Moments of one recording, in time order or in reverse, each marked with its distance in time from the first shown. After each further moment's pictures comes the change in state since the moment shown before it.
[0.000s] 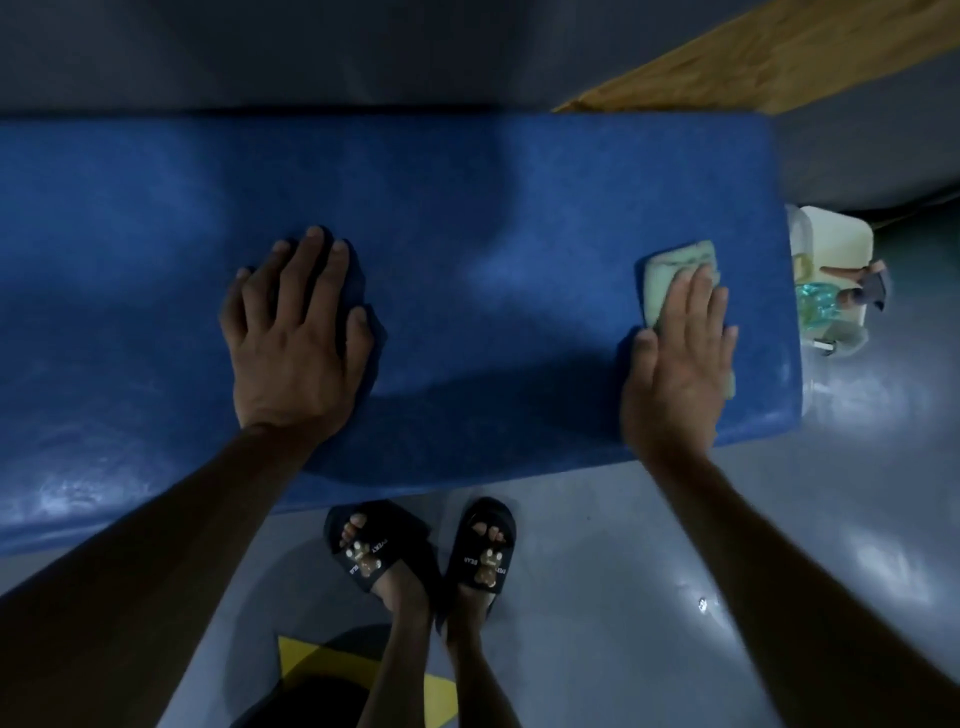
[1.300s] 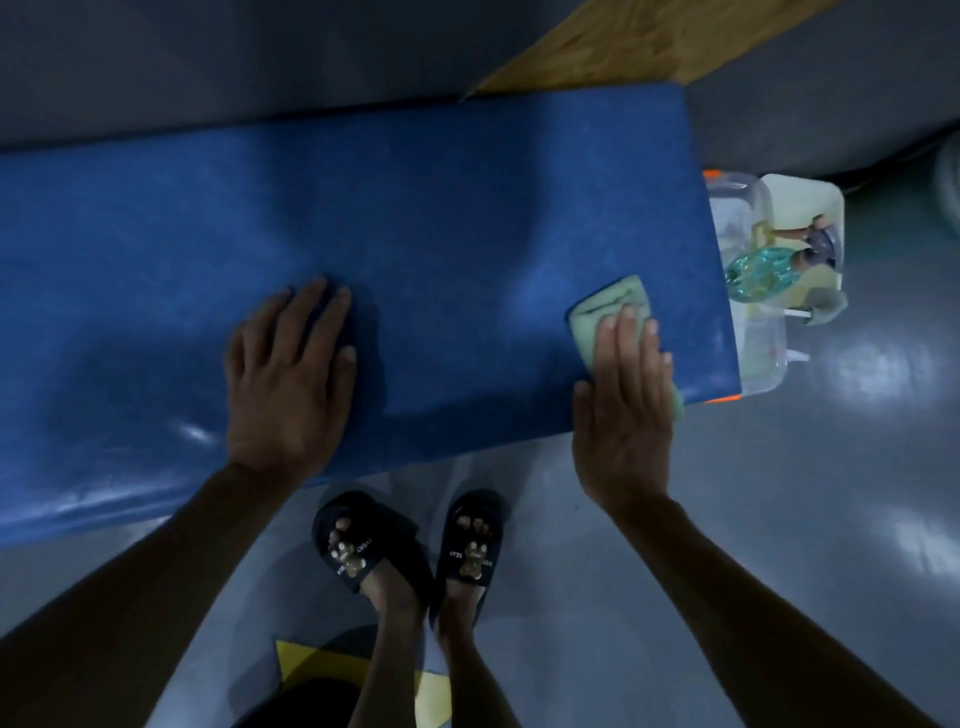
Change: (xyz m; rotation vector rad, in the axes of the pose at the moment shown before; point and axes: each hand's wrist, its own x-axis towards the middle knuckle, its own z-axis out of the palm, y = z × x) left_hand -0.037 0.058 -0.007 -0.043 -0.021 0.112; right_hand -0.058 0.061 0.001 -0.014 0.062 -0.232
